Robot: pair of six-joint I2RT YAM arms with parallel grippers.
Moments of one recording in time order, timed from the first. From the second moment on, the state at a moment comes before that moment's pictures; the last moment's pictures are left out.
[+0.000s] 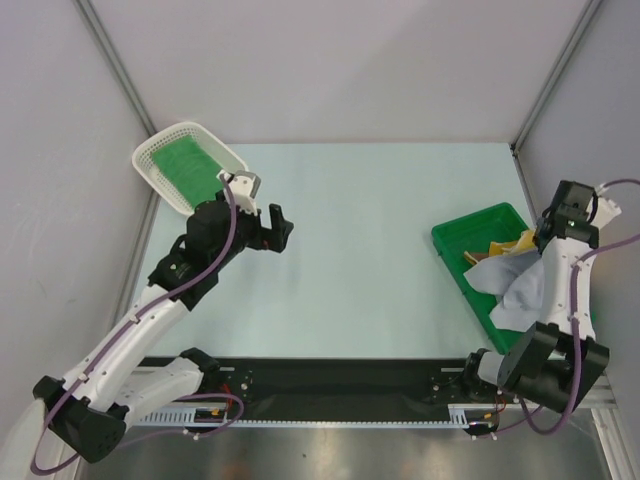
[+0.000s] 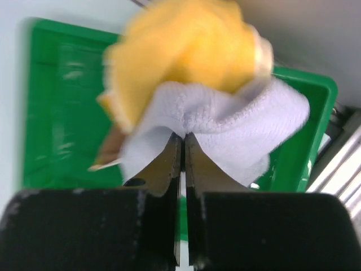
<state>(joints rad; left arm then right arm) -0.53 0.94 0.94 -0.32 -0.05 -0.18 -0.42 1.25 1.08 -0.71 0.42 0.43</state>
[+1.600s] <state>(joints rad) -0.36 1.58 1.14 -0.43 0.08 -0.29 0.50 1.86 1.26 -0.29 -0.19 0.44</state>
